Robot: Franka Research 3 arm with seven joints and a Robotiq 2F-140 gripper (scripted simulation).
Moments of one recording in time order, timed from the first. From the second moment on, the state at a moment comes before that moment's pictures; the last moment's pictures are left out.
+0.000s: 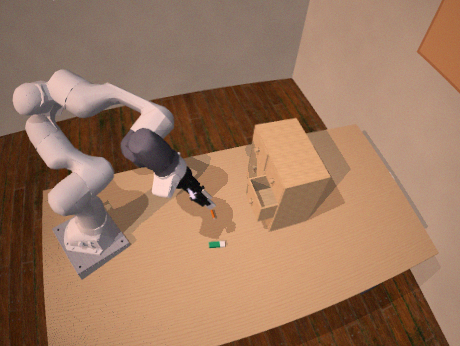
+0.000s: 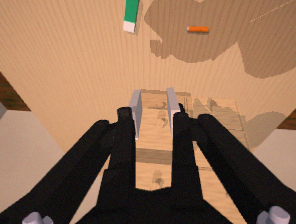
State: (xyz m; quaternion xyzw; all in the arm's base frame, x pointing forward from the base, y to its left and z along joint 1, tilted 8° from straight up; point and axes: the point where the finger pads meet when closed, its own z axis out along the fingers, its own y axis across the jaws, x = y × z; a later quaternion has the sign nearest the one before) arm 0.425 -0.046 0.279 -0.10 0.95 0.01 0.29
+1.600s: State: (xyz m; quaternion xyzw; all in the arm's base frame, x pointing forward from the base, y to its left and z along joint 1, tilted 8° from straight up) arm 0.368 -0.042 0.302 -0.06 1.00 0.03 0.06
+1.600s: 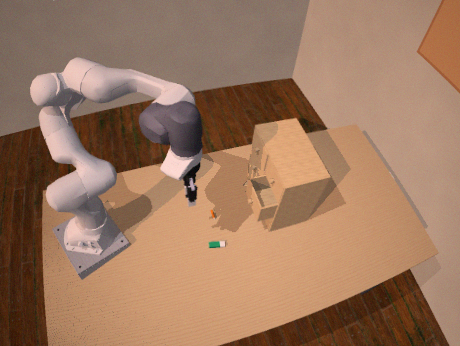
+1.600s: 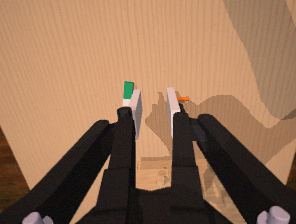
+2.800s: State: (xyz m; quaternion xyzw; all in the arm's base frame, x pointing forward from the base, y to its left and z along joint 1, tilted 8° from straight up) arm 0.400 -0.078 0.257 -0.43 0.90 0.02 0.06
